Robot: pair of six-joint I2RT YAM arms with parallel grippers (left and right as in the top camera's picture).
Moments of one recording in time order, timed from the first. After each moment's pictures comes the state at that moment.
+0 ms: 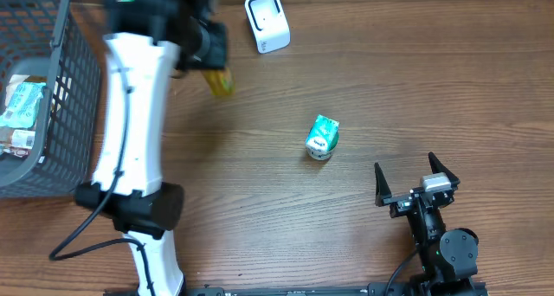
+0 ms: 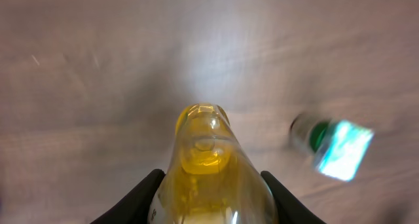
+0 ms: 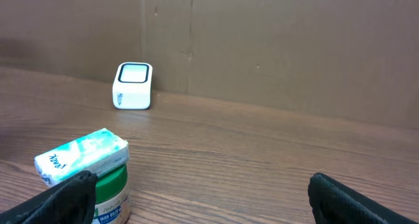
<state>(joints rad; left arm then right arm) -0.26 2.06 2.50 -1.67 0.05 -0.23 0.18 0.01 0.02 -0.03 0.01 -0.09</state>
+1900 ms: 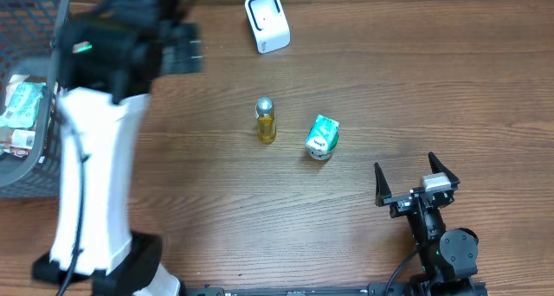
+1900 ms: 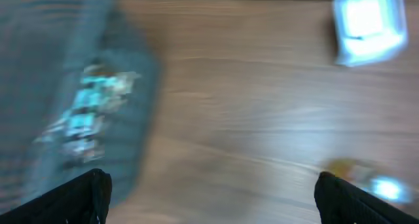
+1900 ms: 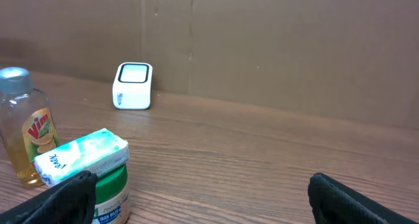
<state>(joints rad) -0.22 1.77 2.40 -1.61 -0.43 -0.26 0.18 0.01 0.02 -0.03 0.01 -0.09</state>
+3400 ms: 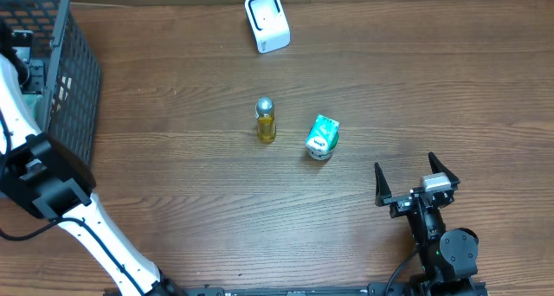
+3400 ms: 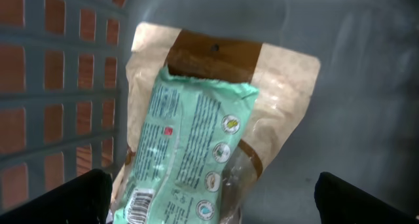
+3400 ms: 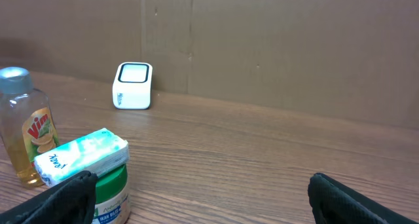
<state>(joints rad) 0.57 2.42 2.40 -1.12 -0.14 0.48 0.18 0.01 0.02 -0.03 0.01 -0.09</state>
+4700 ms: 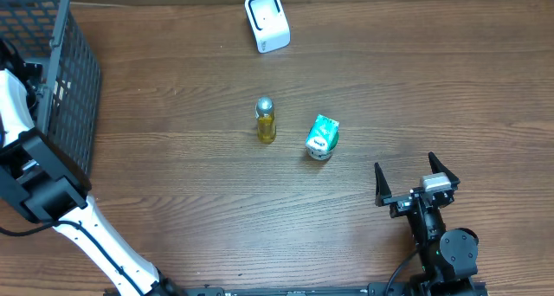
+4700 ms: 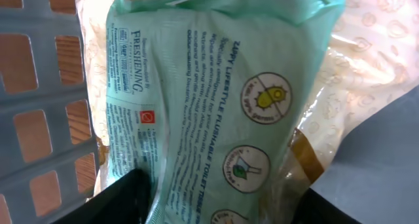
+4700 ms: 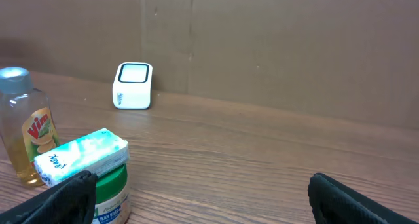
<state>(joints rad) 0.60 2.41 2.13 -0.96 -0.29 0.55 0.18 0.01 0.02 -0.03 0.01 -0.09</state>
